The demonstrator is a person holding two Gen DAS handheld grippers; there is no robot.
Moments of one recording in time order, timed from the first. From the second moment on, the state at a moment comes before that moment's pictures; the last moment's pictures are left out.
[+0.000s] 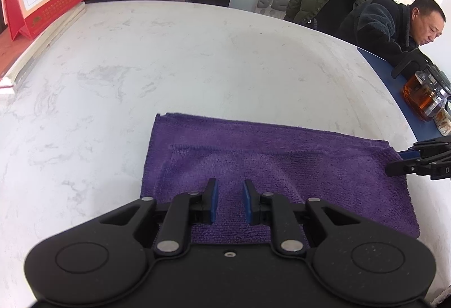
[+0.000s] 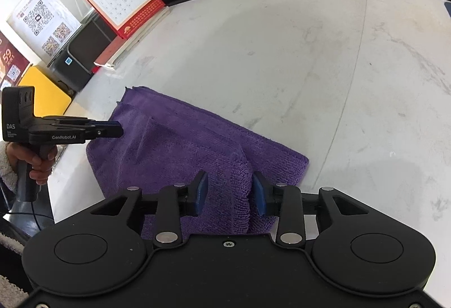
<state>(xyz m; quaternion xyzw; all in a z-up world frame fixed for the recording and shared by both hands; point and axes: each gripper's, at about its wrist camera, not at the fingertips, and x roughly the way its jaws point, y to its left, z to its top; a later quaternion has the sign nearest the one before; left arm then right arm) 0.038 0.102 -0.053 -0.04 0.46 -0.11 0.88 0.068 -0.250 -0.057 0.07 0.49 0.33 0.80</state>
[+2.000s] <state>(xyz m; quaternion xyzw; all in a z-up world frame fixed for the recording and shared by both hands) 0.077 0.109 -0.036 0.25 0.41 -0.28 0.83 0.067 -0.243 -0.042 -0.01 0.48 0.36 0.80</state>
